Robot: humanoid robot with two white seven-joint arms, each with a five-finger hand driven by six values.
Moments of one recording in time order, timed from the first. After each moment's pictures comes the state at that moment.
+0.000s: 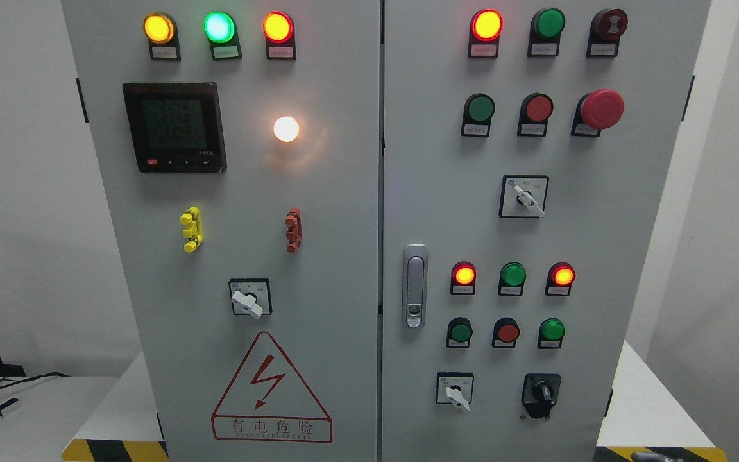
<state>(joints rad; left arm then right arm) -0.04 -0.09 0.08 0.06 0.00 -0.16 0.06 0.07 -0.13 -0.20 -1.91 -0.18 0.20 0.00</state>
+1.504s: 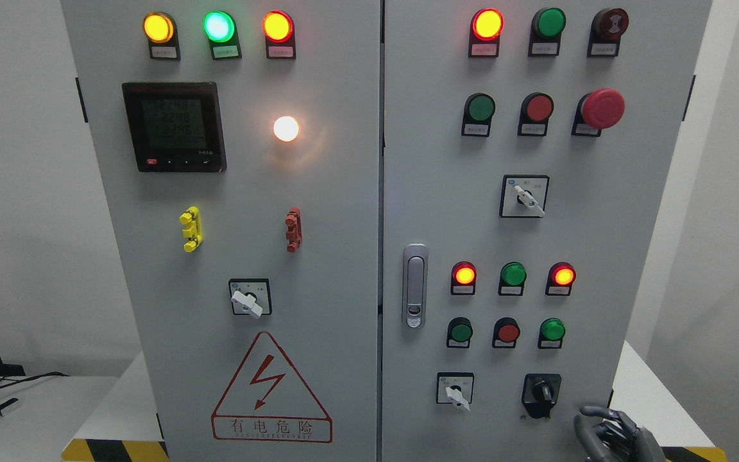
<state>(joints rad) -0.04 -0.09 0.08 0.06 0.00 -0.16 0.06 -0.16 -0.09 -0.12 -1.69 -0.18 0.28 -0.01</state>
